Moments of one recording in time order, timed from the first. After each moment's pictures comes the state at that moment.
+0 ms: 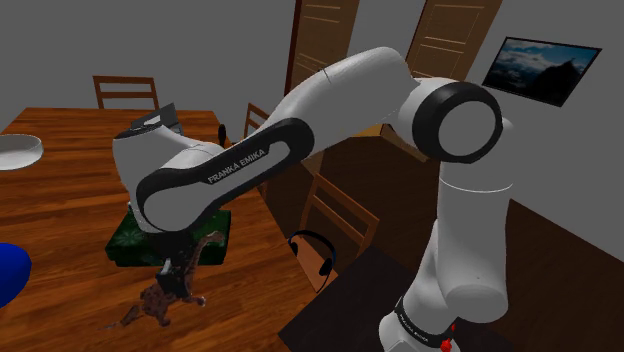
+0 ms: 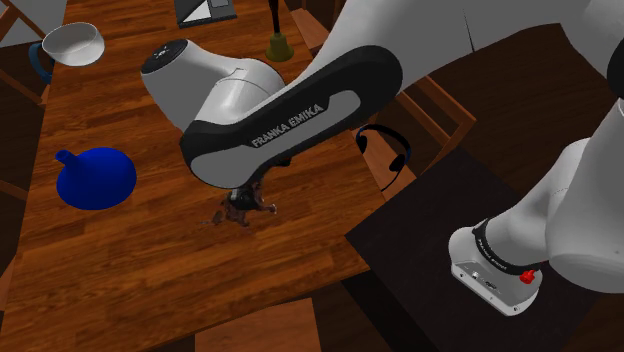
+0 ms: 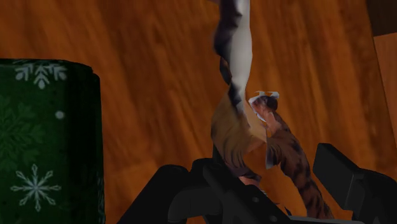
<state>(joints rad) 0.42 0.35 0.33 -1.88 -0.04 2.04 -0.13</state>
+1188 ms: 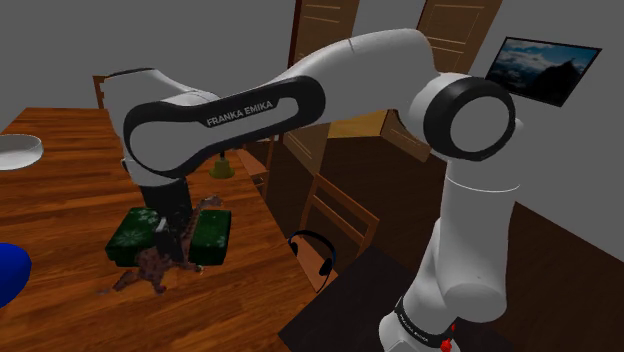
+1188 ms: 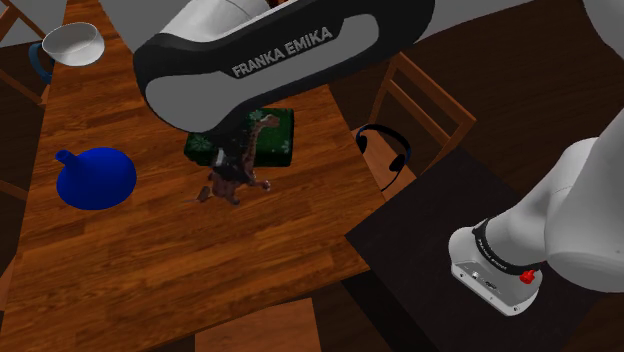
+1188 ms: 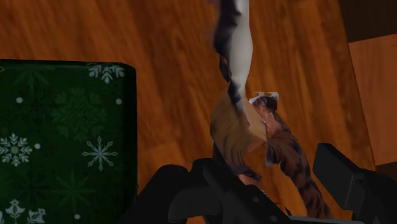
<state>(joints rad) 0.39 0.30 0.32 -1.73 -0.02 1.84 -0.17</state>
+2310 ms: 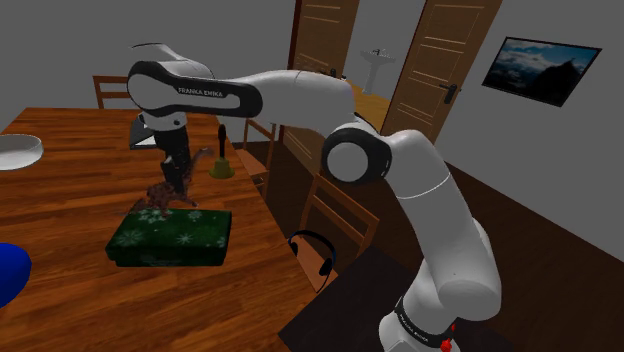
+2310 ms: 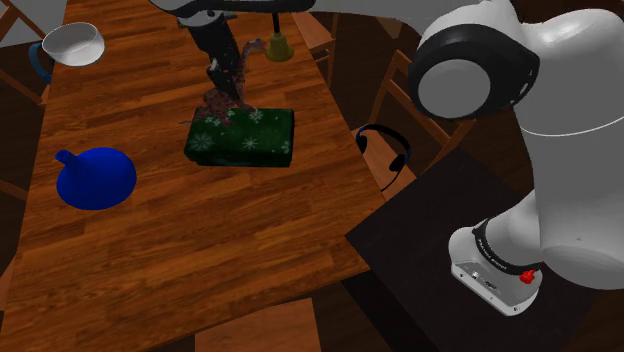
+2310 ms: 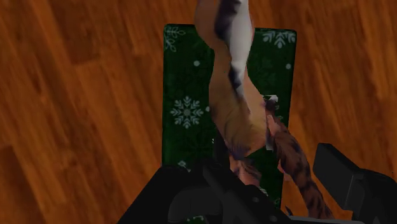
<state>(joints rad) 0.30 0.82 0.20 -0.88 -0.12 1.49 -0.43</state>
